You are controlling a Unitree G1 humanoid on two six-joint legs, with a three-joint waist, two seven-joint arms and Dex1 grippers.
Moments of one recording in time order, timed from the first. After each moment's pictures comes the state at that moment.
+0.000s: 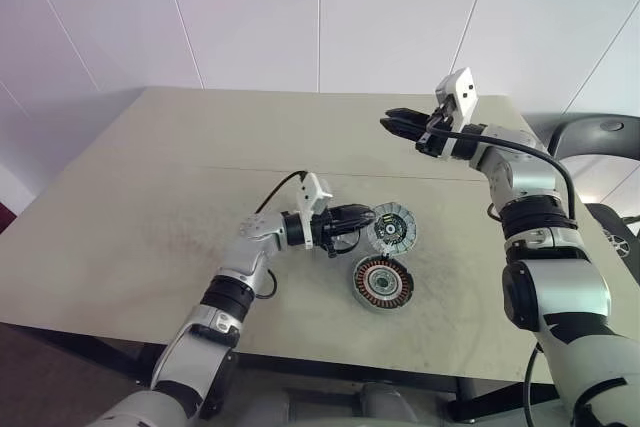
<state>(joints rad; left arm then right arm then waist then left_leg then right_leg) -0.62 0.07 -0.19 0.59 -0.27 0.01 -1.08 -1.00 -0.48 -0.05 0.86 0.24 0.06 1.04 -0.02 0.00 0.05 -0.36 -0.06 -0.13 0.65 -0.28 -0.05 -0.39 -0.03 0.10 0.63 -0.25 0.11</state>
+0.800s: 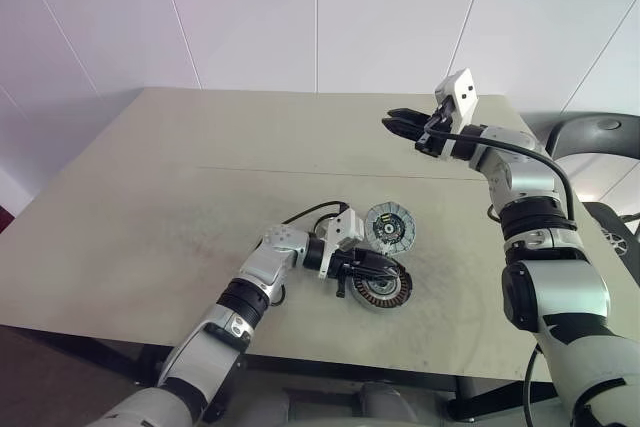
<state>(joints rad) -0.62 0.06 -0.34 0.62 -0.18 0.03 -1.29 -1.00 -0.48 -0.05 0.86 0.22 0.05 1.01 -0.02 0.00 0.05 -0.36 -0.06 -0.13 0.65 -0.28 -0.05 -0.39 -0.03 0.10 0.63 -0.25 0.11</state>
